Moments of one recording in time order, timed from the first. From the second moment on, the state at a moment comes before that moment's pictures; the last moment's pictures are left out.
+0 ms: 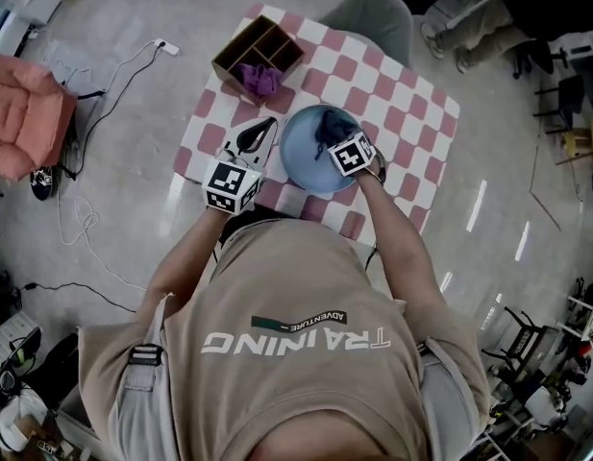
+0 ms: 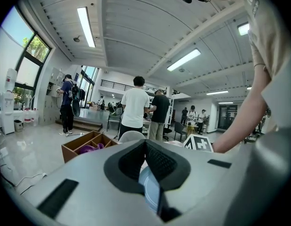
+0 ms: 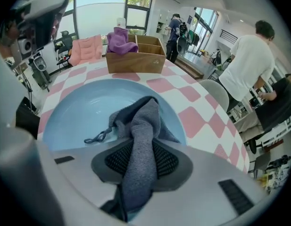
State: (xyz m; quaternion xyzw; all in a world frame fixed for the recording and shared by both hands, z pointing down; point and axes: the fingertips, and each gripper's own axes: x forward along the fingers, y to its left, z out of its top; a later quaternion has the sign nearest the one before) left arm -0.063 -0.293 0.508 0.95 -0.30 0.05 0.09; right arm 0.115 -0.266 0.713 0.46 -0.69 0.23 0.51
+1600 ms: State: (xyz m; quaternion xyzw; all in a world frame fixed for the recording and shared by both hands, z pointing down) left arm -0.084 -0.302 0.527 0.93 -0.34 0.05 0.12; right arm -0.019 -0.289 0.683 0.29 -0.81 0.08 0.50
